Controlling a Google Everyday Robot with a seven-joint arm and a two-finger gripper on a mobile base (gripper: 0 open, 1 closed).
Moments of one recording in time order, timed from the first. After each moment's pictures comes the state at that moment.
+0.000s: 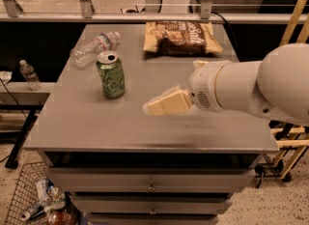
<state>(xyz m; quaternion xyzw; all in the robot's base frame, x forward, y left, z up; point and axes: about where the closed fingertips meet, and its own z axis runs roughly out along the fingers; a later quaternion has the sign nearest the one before) 0.503 -0.048 0.910 -0.36 0.79 0.15 0.47</state>
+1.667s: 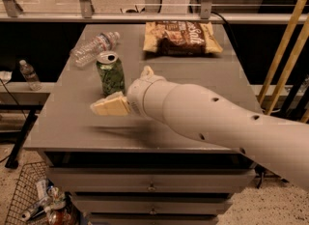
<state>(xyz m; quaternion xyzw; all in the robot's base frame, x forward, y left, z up) 0.544 0.075 0.870 -0.34 0.75 0.16 0.54</state>
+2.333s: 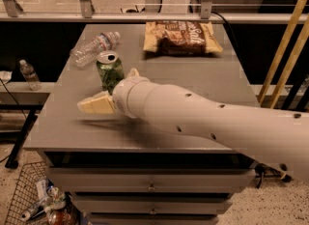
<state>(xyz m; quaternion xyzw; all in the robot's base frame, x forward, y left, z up) 0.565 0.115 0.853 -0.33 0.75 0.19 0.54</state>
